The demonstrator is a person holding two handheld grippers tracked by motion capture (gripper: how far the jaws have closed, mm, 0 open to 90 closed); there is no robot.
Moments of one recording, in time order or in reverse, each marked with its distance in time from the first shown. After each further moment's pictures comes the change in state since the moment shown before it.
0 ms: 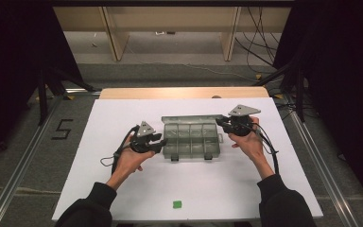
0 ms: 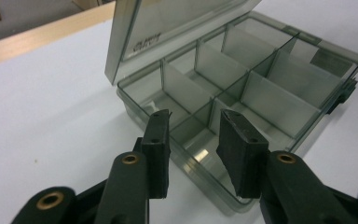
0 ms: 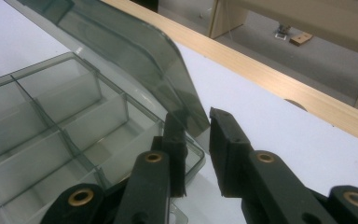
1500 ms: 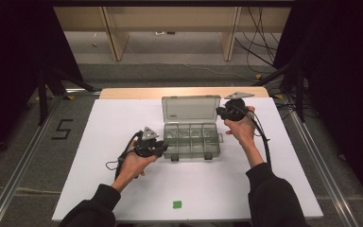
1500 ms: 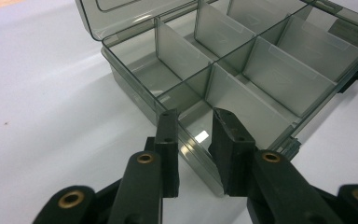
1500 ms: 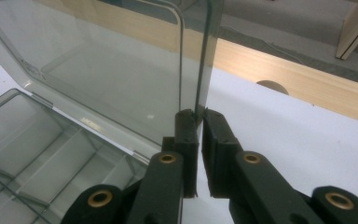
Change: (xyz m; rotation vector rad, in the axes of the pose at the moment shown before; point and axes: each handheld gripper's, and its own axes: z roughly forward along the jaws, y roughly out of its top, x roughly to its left) left arm -0.007 -0.012 0.012 0.042 0.007 -0.060; right arm -0.015 0.033 0.024 0.132 -0.099 0.189
